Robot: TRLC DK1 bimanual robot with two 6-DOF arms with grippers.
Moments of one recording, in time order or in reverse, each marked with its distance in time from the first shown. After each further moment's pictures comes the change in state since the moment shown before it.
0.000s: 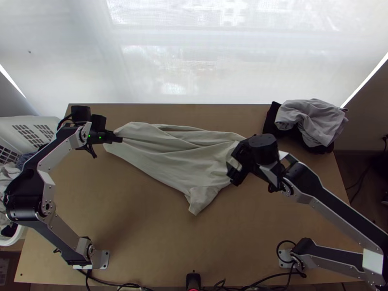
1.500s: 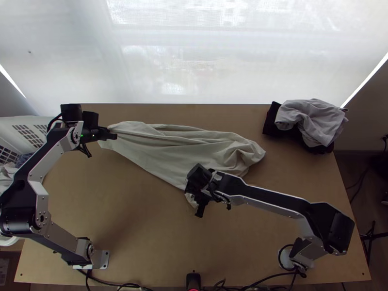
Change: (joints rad) left arm 0.026 -0.105 -0.026 0.006 0.000 -0.018; right arm 0.307 0.472 0.064 0.010 -0.119 0.152
